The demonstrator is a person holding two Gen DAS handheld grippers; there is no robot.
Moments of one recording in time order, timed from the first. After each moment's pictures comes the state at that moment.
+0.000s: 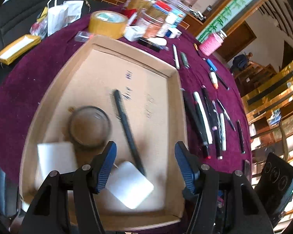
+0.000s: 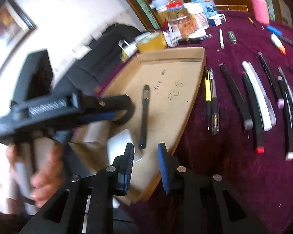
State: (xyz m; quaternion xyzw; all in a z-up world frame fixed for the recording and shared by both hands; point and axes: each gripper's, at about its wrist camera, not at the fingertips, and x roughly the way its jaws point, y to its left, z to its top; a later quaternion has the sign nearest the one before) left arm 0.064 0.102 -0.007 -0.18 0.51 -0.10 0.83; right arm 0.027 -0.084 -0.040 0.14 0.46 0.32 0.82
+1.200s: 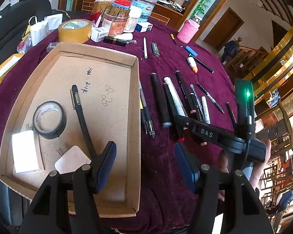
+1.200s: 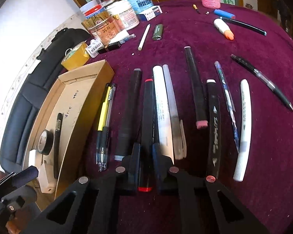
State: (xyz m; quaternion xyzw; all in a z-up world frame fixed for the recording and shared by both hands) left arm 0.046 0.036 0.004 -0.13 0.50 -0.13 0.85; right arm 0.120 -0.167 -0.067 0.11 0.52 0.16 0.83
